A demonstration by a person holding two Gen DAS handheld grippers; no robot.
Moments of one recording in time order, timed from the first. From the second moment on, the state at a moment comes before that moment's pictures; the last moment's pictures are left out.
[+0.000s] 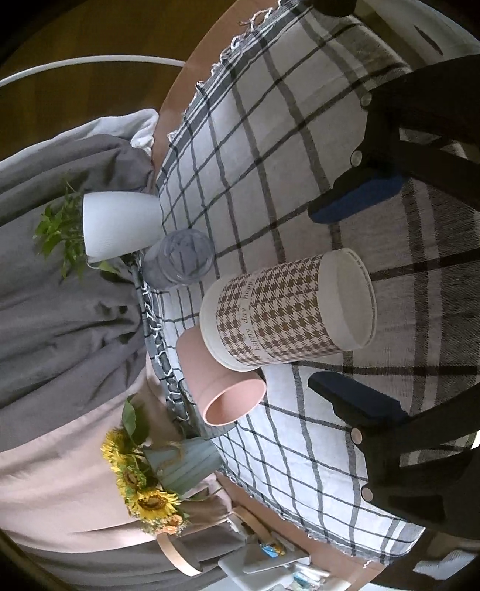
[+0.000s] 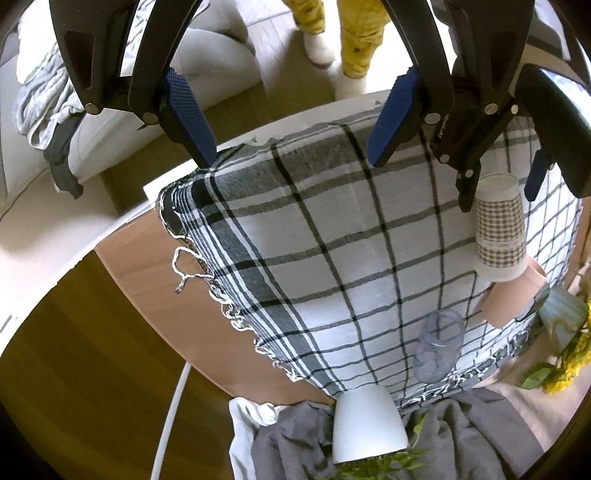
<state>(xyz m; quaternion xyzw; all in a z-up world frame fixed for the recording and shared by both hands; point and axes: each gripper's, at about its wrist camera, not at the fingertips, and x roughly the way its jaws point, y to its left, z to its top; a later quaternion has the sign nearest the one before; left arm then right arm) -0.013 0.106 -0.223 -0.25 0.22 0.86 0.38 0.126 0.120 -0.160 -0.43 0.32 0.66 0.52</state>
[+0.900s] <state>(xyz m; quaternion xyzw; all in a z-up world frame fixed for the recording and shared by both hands) -0.071 0.100 -0.165 -0.31 0.17 0.83 0.43 0.100 0.124 -0.137 -0.37 0.36 0.70 0.50</state>
